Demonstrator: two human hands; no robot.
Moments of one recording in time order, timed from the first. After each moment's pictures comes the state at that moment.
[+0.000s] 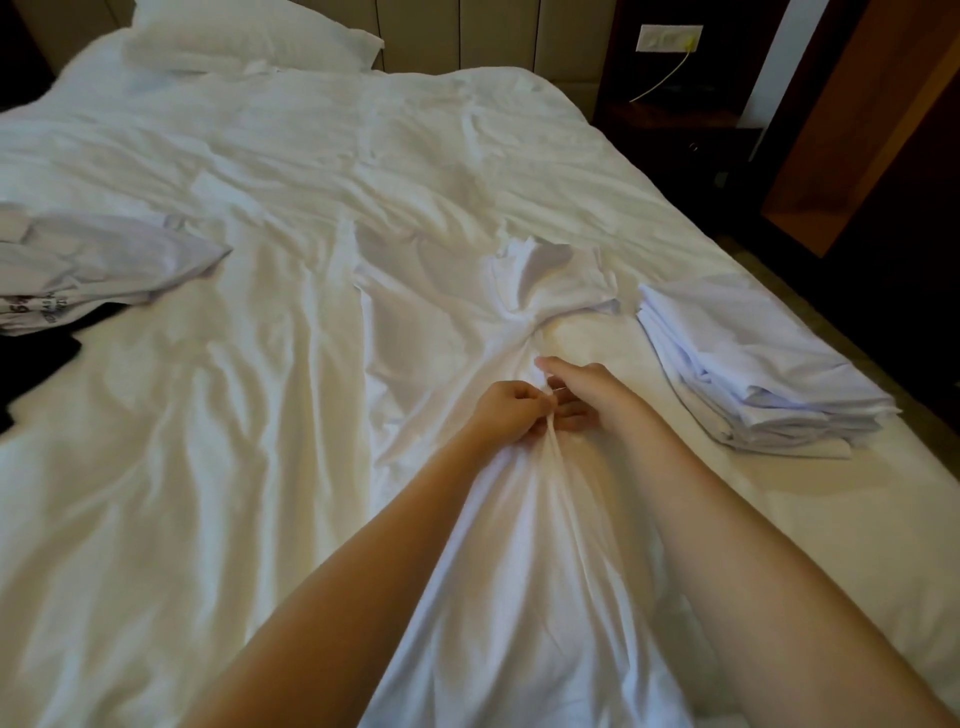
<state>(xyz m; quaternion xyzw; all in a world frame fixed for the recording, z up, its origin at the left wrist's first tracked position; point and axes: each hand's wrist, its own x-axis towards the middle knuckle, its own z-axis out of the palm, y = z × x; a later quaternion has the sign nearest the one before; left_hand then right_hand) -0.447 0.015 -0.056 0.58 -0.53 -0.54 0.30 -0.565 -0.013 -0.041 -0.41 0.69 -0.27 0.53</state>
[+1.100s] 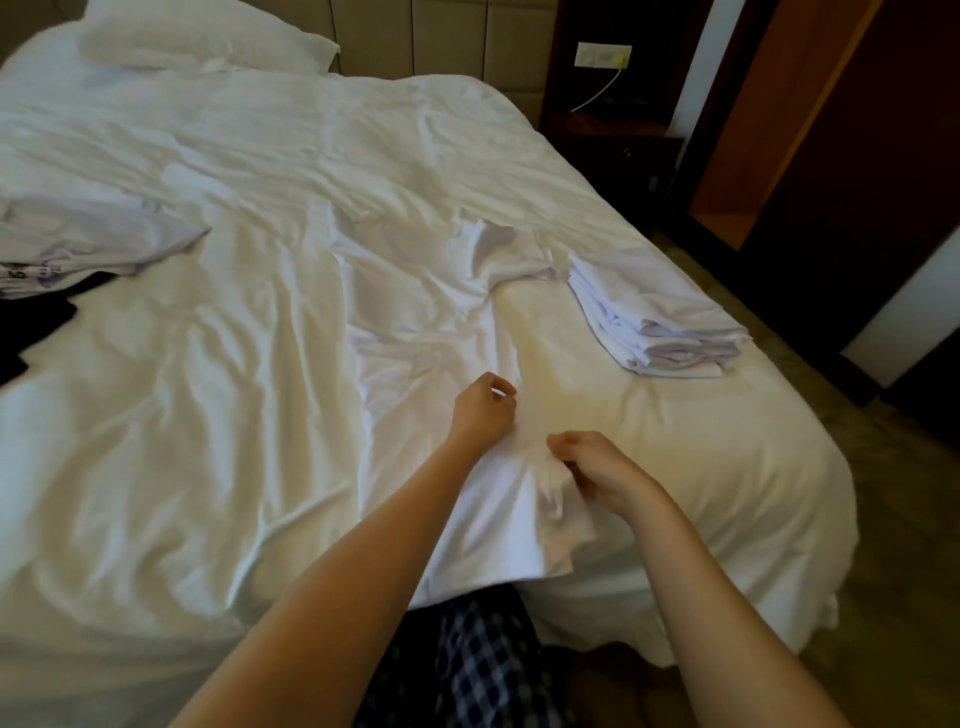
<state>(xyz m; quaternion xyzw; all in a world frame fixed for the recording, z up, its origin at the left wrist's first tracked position) -0.469 0.124 -0.058 0.62 -0.58 -0.42 0.31 -0.603 0.173 -0.065 -0.37 0.67 -0.30 0.57</state>
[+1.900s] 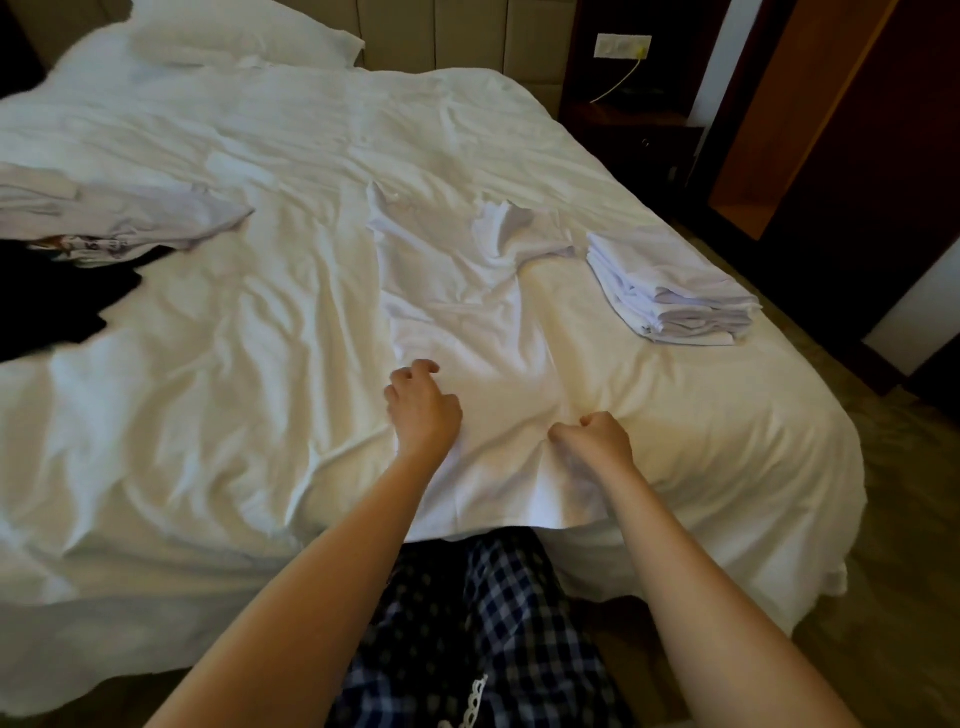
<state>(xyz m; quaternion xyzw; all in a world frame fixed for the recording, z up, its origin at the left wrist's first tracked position) -0.399 0.183 -0.078 0.74 -0.56 -0.21 0.31 -0.578 0.208 -0.083 -0.42 0.78 -0.28 0.38</state>
